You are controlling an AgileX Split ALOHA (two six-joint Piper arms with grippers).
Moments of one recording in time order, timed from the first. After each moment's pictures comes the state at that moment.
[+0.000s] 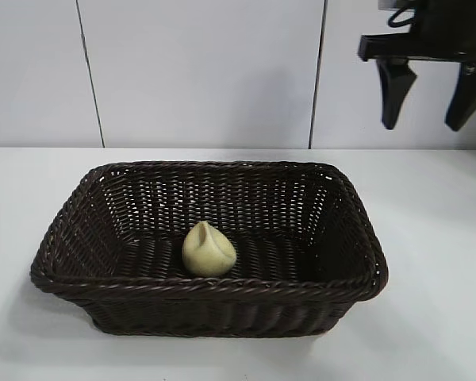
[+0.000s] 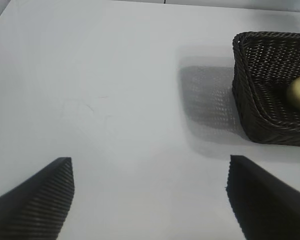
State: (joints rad) left arm -0.04 -0.01 -0.48 -0.02 1.12 0.00; right arm 0.12 1.88 -1.65 -0.05 1.22 0.14
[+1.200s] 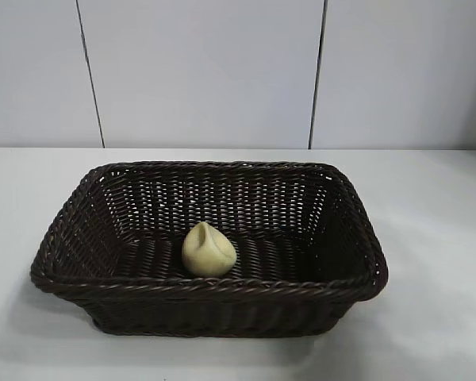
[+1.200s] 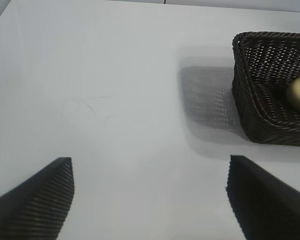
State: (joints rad) left arm -0.04 -0.01 -0.48 -0.02 1.12 0.00; right arm 0.04 0.95 -0.79 0.00 1.16 0.07
